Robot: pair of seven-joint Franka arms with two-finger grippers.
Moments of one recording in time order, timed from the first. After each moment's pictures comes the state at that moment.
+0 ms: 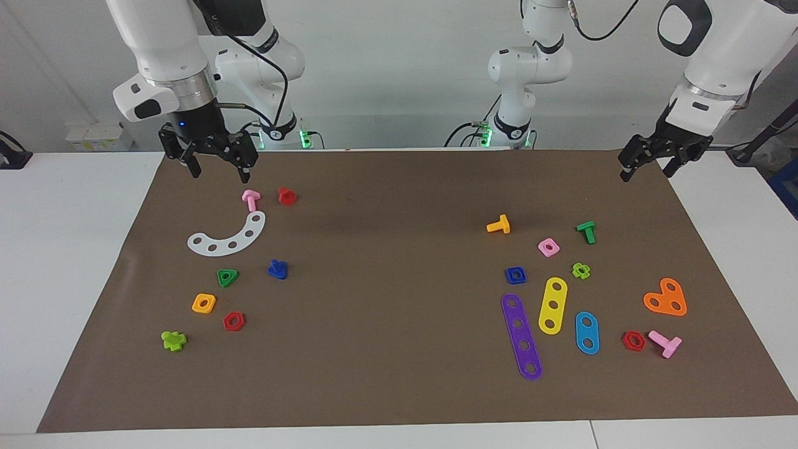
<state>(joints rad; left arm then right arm) -0.02 -0.04 0.06 -1.67 0.01 1.68 0.02 0.14 0.03 -0.02 -1.53 -0.04 1.59 0.27</state>
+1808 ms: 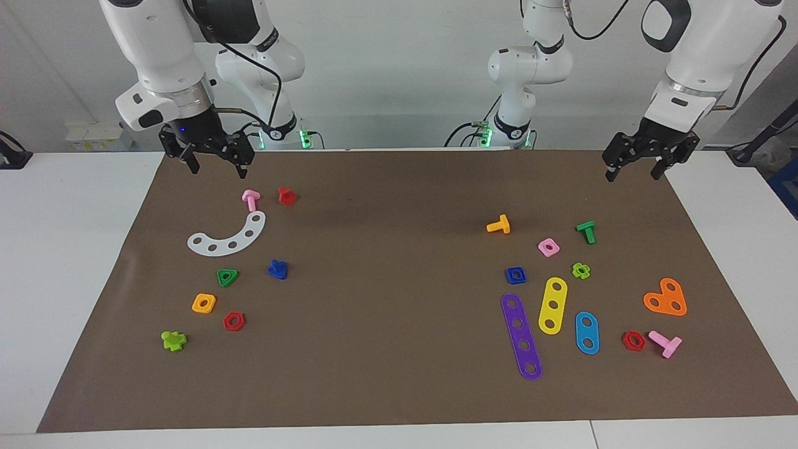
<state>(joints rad) -0.08 -0.04 0.04 -1.65 0.01 1.70 0.02 0.11 -0.04 -0.02 -1.65 -0.04 1.59 0.22</state>
